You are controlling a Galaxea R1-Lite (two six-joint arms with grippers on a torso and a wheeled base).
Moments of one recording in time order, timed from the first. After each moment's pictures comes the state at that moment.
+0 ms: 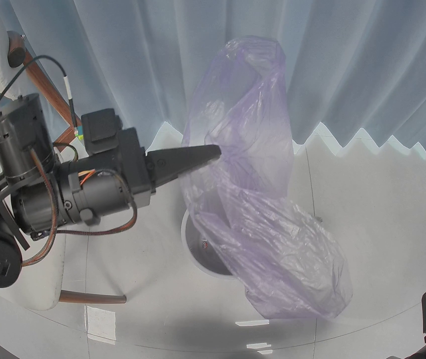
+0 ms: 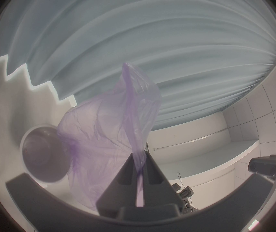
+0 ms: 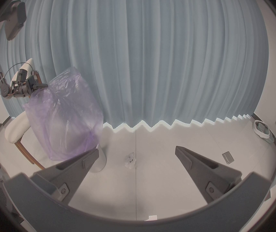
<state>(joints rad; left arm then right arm) -0.60 1.53 -0.80 -0.81 -0.56 -0.80 0.00 0.02 -0.02 0.00 0.00 0.03</state>
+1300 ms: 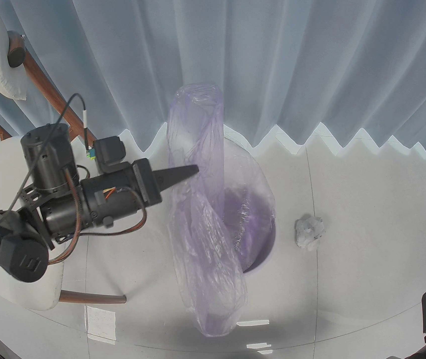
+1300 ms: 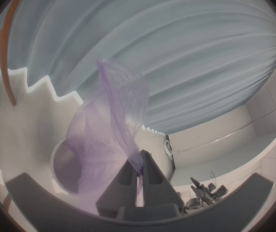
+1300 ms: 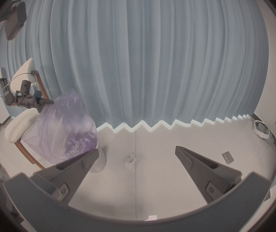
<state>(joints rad) -0.50 1.66 -0.75 -0.89 -0.46 -0.64 0.00 0.02 -0.02 0.00 0.00 0.03</state>
